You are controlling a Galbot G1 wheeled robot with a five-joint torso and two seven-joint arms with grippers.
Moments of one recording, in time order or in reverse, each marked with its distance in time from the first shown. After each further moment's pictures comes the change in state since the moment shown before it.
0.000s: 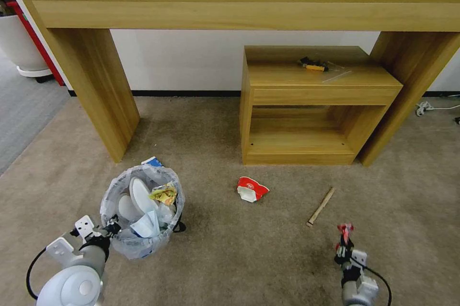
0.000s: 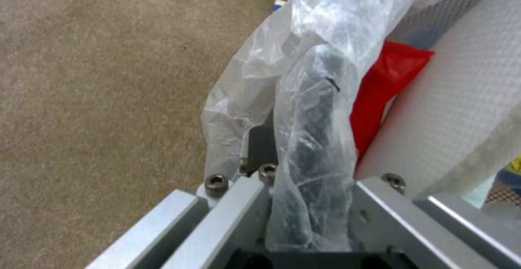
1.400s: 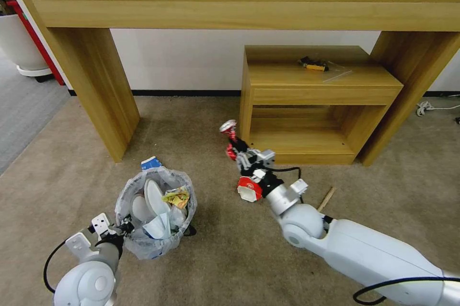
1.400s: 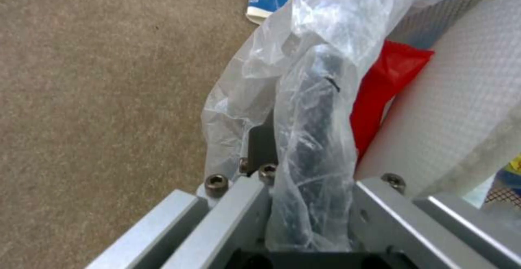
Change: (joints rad) left arm -0.025 0.003 0.079 0.011 0.041 0.020 -0.014; right arm 0.851 -0.047 -0.745 0.395 0.172 -0.069 -0.231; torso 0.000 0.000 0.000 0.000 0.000
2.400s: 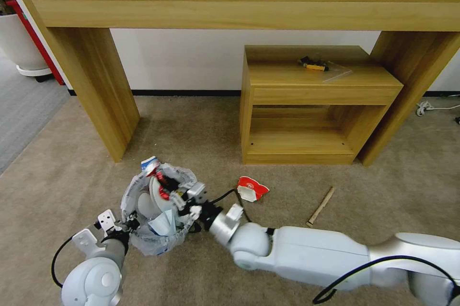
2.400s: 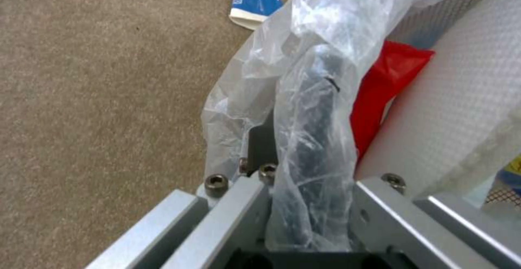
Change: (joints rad) left arm -0.023 -0.014 0.016 -0.004 -0.001 0.003 -0.001; right arm 0.153 0.314 -0.365 -0.183 -0.051 0.021 0.015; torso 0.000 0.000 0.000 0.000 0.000
